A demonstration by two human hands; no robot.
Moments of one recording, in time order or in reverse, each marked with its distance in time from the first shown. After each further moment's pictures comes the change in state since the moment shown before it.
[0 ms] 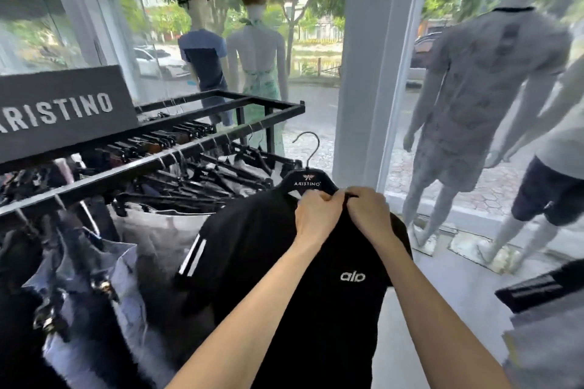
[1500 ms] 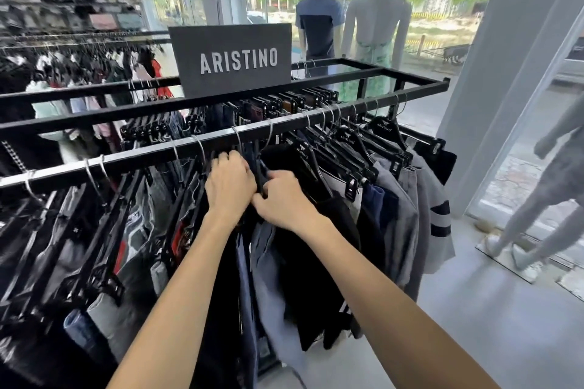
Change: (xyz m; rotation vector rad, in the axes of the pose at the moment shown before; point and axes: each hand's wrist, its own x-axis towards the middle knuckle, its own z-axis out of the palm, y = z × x) left_hand -0.075 -0.176 -0.349 0.737 0.624 -0.089; right_hand -0.168 -0.261 0.236 -0.040 -0.485 -0.659
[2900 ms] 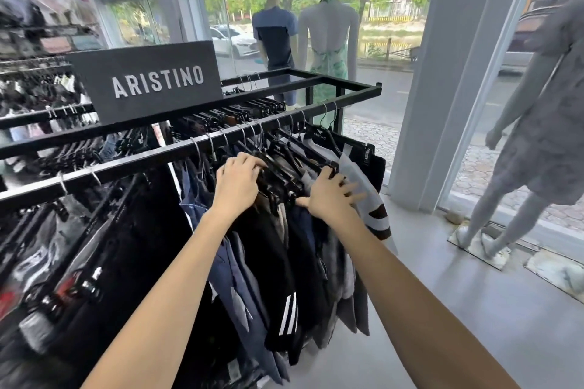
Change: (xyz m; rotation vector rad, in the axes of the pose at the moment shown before) left_hand 0.018 0.133 0.088 -0.131 -0.103 0.388; right_hand -0.020 0.174 -0.125 -0.180 -0.047 0.701
